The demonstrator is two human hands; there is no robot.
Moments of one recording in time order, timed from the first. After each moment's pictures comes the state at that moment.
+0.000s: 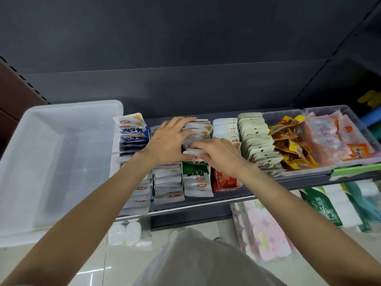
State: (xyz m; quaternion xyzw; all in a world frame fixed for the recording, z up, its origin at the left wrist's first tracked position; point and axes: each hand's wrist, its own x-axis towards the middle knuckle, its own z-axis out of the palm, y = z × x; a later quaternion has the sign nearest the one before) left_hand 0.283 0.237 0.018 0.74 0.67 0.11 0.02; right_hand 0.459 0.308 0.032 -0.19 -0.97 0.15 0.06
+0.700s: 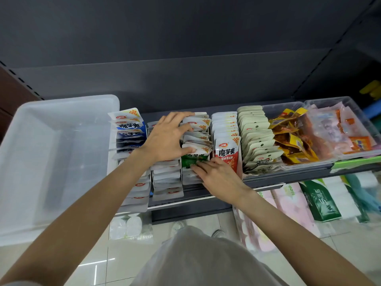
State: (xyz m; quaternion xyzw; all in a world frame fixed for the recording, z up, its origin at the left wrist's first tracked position) left_hand 0.284 0.239 0.014 0.72 0.68 0.12 0.01; right_hand 0.492 0.271 -0.033 -0.13 -0.99 -0.02 0.01
